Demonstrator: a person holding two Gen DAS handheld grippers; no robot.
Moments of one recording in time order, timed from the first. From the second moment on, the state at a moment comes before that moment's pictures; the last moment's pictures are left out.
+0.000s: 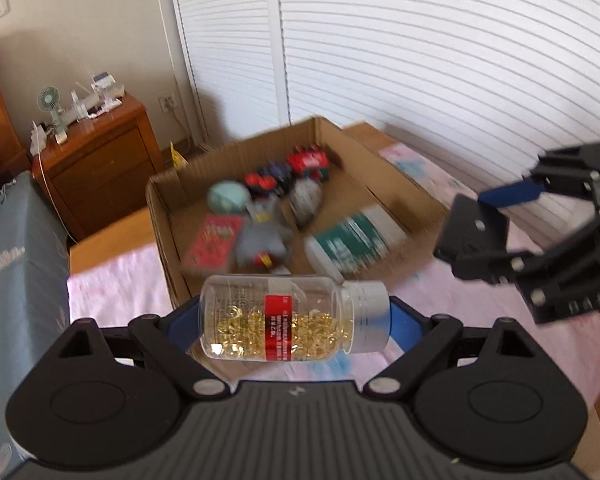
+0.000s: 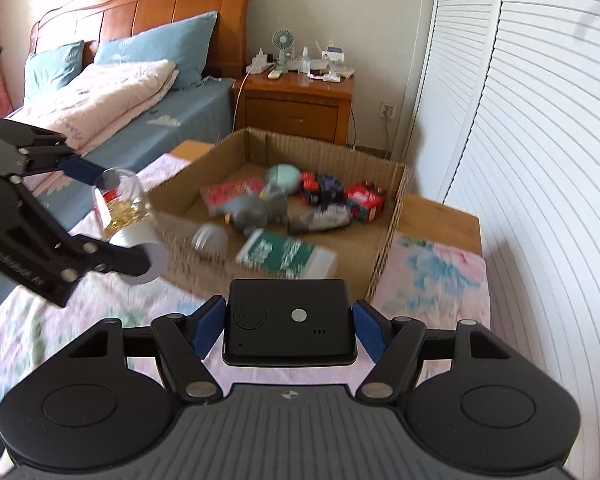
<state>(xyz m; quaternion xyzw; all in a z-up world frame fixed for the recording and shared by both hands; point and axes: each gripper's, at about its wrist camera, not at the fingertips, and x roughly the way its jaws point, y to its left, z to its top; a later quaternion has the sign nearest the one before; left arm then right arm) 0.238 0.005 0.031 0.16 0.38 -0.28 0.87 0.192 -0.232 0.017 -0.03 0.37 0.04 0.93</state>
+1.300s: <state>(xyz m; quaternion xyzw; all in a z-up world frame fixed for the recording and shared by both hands) 0.236 0.046 0.045 0.12 0.31 -0.20 0.92 0.290 -0.240 0.013 0.03 0.38 -0.03 0.93</state>
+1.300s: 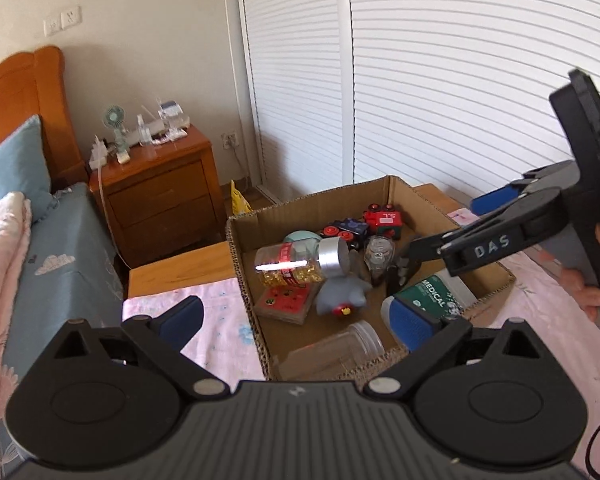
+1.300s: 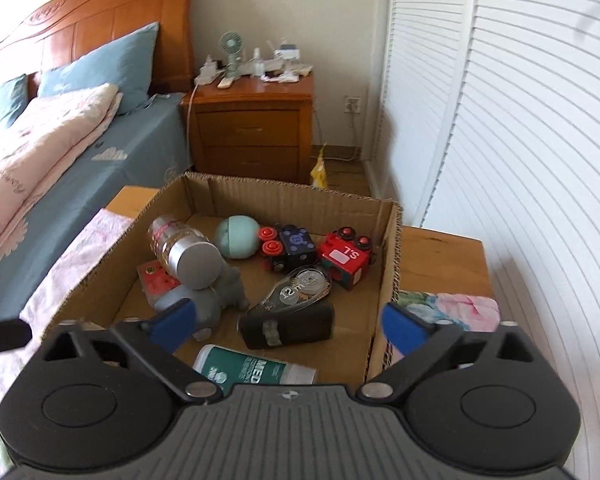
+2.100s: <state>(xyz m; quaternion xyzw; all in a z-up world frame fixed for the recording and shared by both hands) 0.144 0.045 0.051 0.05 0.36 -0.12 0.92 0.130 -0.187 0.039 0.09 0.38 -0.15 0.91</state>
